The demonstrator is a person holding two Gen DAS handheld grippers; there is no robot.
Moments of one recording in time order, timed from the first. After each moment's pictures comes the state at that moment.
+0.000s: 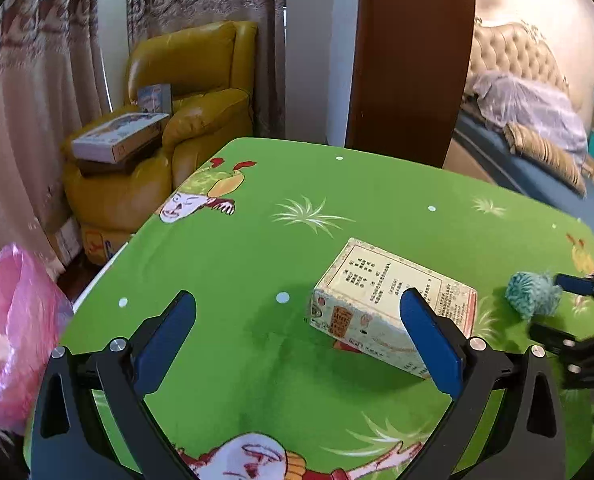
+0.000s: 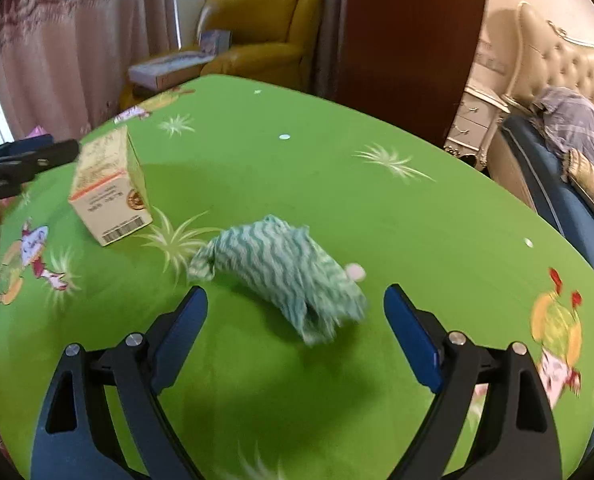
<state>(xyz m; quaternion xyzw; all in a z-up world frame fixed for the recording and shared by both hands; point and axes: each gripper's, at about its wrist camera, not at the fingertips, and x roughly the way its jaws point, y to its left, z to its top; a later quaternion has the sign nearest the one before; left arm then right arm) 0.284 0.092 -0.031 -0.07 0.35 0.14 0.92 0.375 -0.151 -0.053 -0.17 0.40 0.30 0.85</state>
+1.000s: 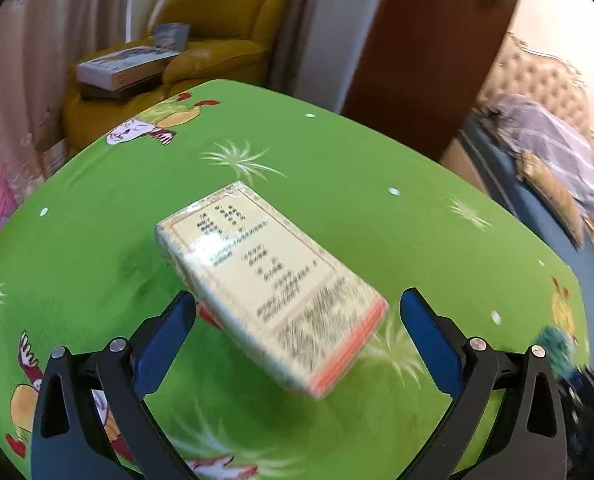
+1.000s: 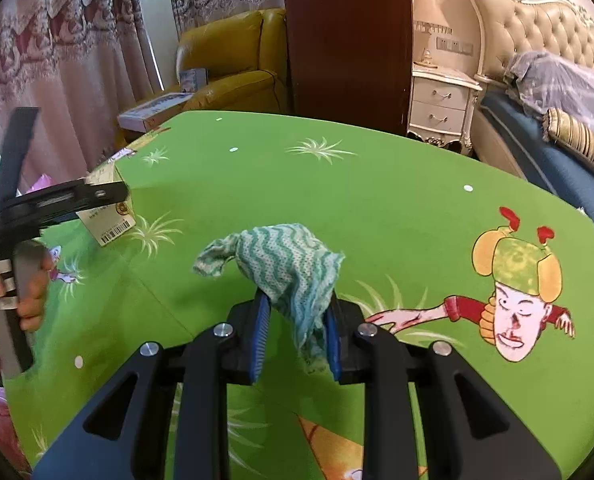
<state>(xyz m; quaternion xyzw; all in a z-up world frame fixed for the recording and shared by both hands) 0.336 0.027 -0.065 -0.19 0.39 0.17 0.88 0.363 -0.255 -0.043 -0.06 0.38 0.30 0.88</state>
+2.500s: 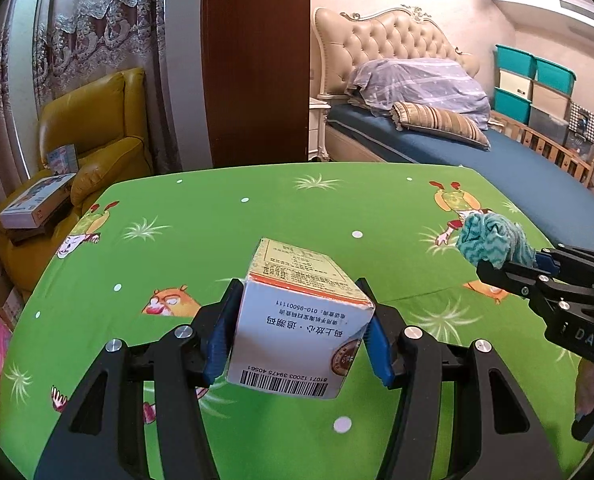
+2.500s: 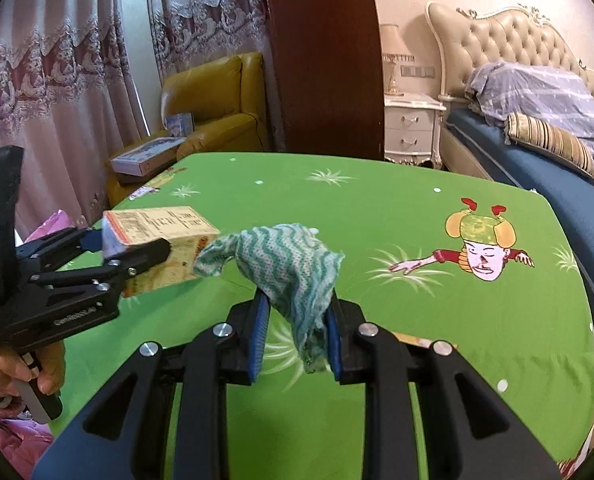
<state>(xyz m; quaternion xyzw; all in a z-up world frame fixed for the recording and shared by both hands) 0.238 -0.061 -0.022 0.01 0.31 -0.04 0.95 0.240 -0.252 -0.002 -0.01 0.31 0.24 0.92</state>
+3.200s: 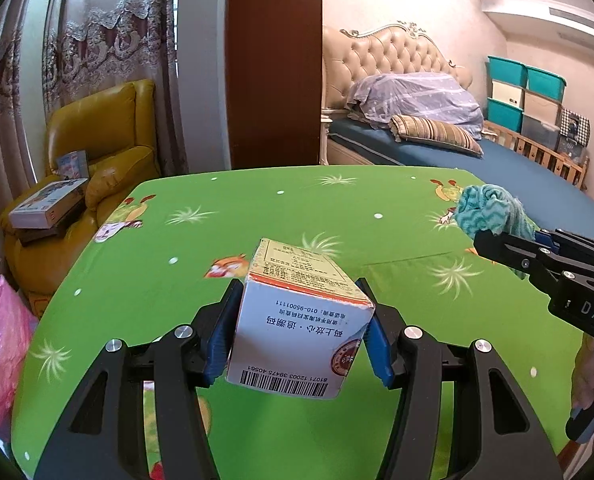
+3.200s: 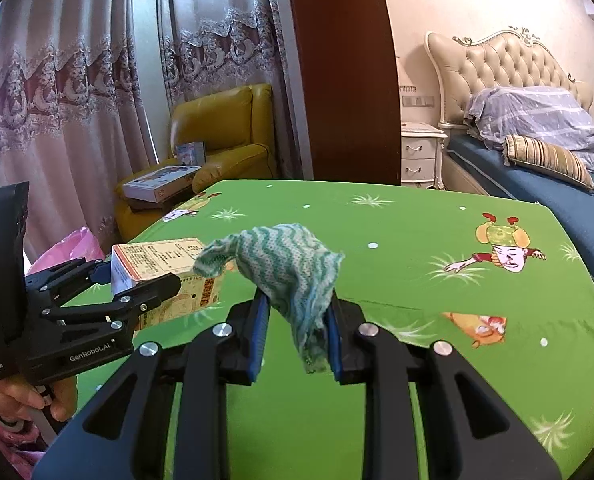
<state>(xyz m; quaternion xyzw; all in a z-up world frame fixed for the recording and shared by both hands) 0.160 -0.005 -0.024 0.01 0.28 -0.04 0.96 0.171 -0.190 0.008 0.00 0.26 0.24 0.94</state>
